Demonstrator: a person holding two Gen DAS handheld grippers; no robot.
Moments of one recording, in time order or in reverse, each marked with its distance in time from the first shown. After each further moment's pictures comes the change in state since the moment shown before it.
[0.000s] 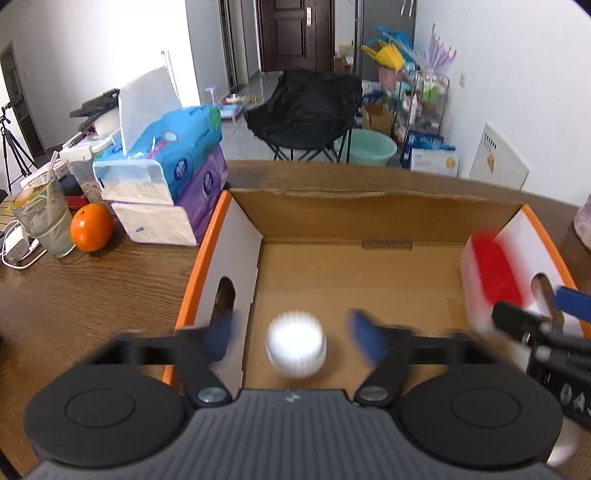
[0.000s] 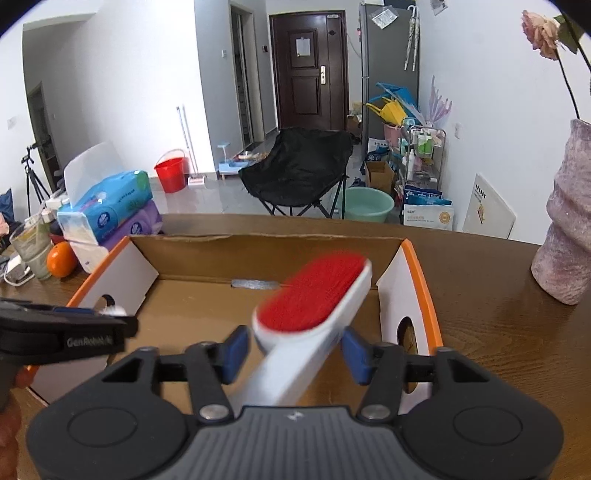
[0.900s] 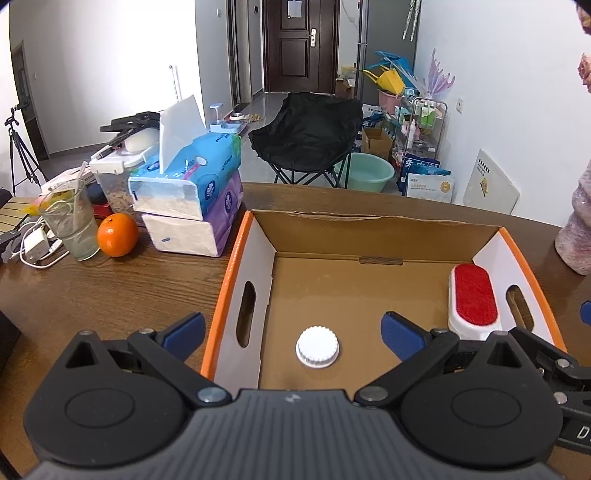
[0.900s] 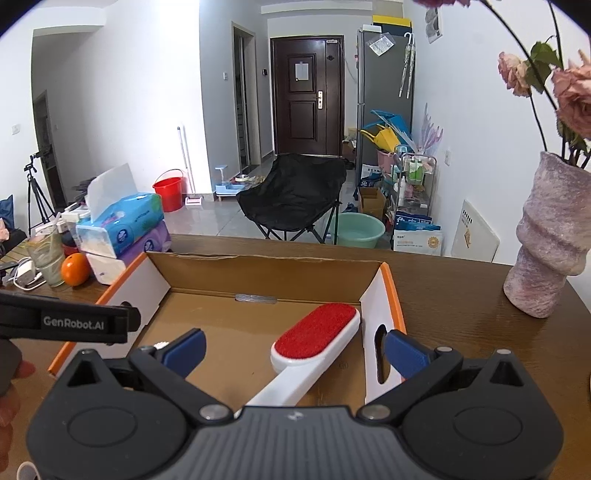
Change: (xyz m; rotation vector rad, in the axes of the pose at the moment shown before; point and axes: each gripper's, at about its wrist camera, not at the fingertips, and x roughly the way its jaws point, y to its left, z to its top) left arm -0.053 0.015 -0.006 -0.030 -0.044 -0.013; right arm -0.059 0.006 -0.009 -0.029 -0.080 -0.025
